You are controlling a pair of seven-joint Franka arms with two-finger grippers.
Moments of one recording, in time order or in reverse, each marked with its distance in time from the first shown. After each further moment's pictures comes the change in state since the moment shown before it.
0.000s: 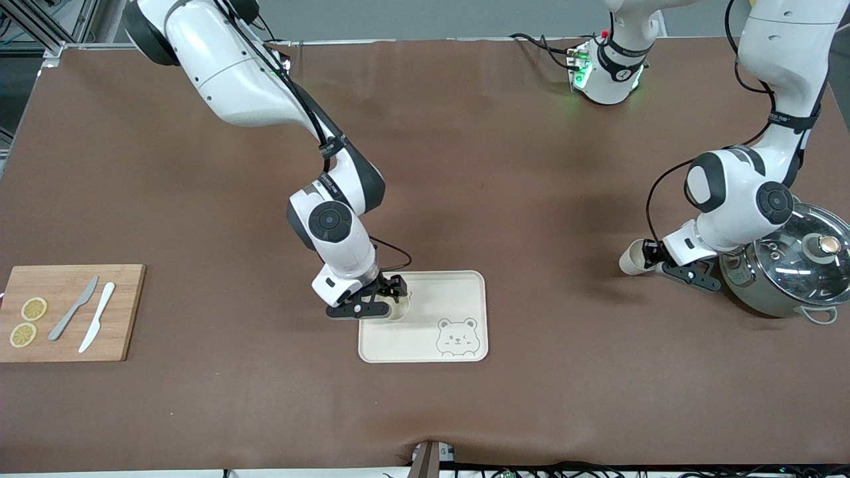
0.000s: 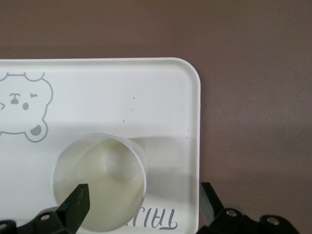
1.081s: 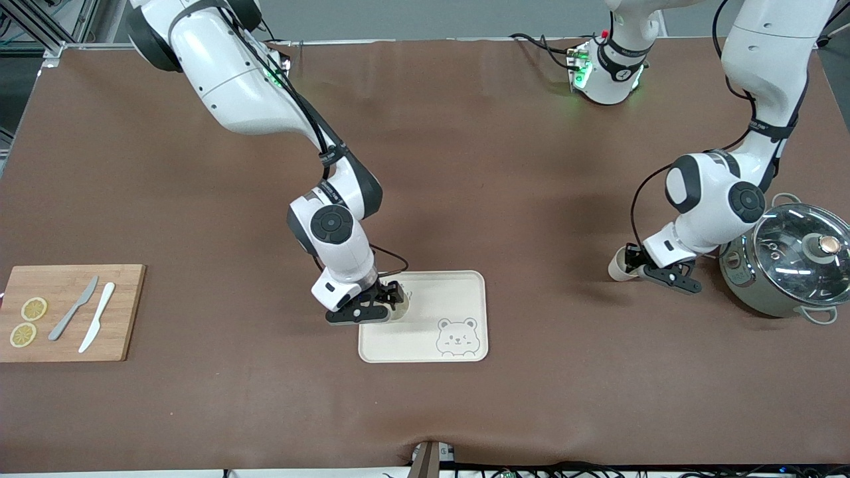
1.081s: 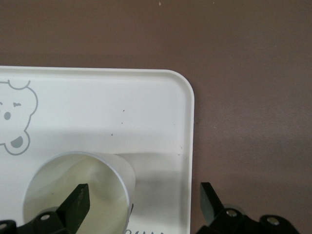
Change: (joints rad) left arm -0.060 0.023 -0.009 -0.020 0.000 0.102 -0.086; right arm -0.001 0.032 -0.015 0.000 -0.037 0.064 0.000
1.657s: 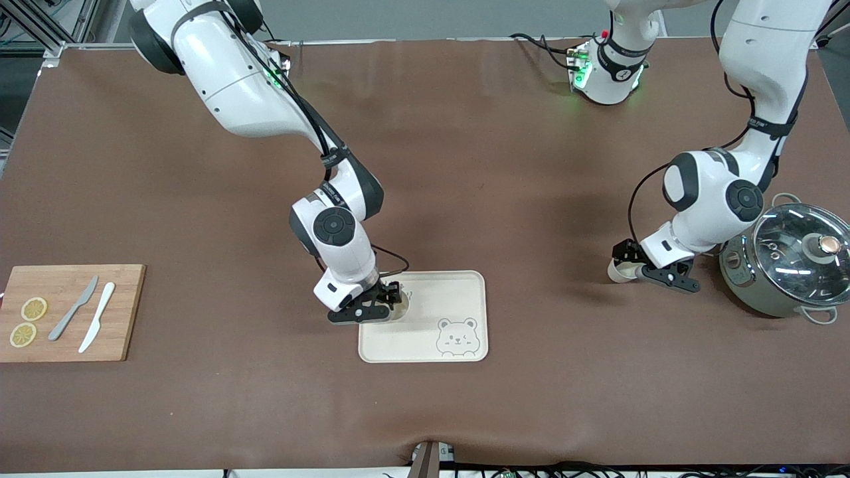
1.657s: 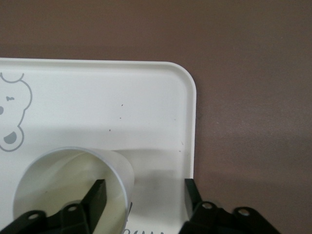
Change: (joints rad) left arm -0.008 -0.055 0.003 0.018 0.000 -0.118 -0.032; right arm 0.001 0.009 0.002 0.000 0.000 0.000 0.000
